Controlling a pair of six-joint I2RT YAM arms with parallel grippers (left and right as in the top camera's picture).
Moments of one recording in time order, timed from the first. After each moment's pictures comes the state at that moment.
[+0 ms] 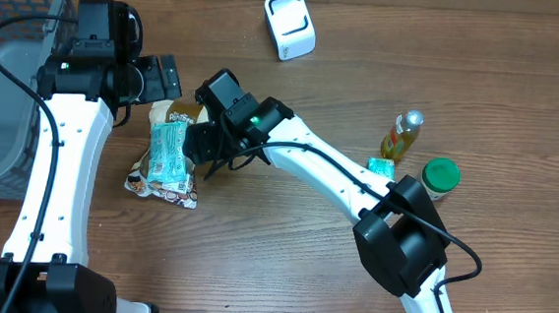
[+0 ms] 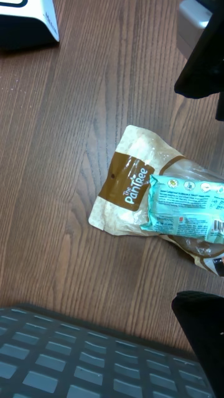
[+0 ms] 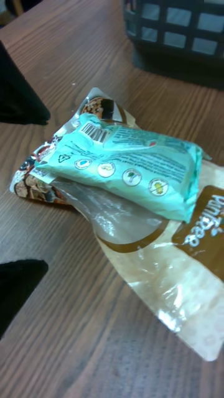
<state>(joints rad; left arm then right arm) 0.03 1.61 1.55 -0.97 -0.04 -0.23 0.82 2.17 1.83 -0.68 -0.28 0.51</state>
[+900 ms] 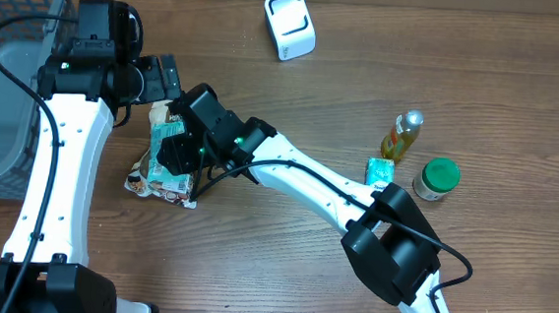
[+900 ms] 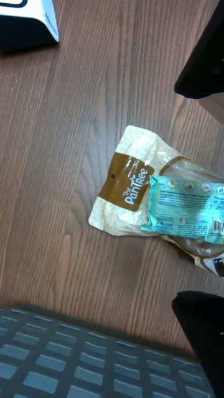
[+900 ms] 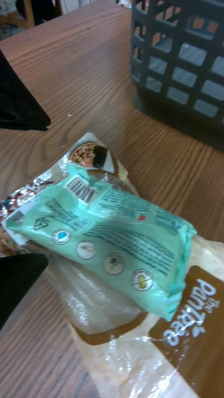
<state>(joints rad) 0.03 1.61 1.55 -0.97 -0.04 -0.23 0.90 2.17 1.77 -0.48 -0.28 0.51</state>
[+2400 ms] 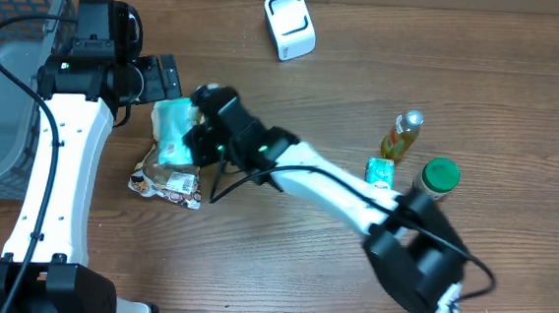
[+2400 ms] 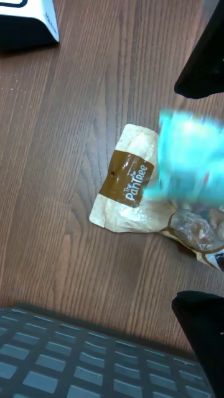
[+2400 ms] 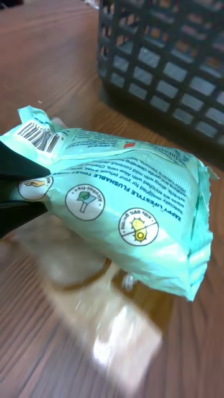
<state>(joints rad) 0.03 1.61 1.55 -0.97 -0.04 -0.23 0.84 2.04 1.54 -0.25 -0.21 0.52</state>
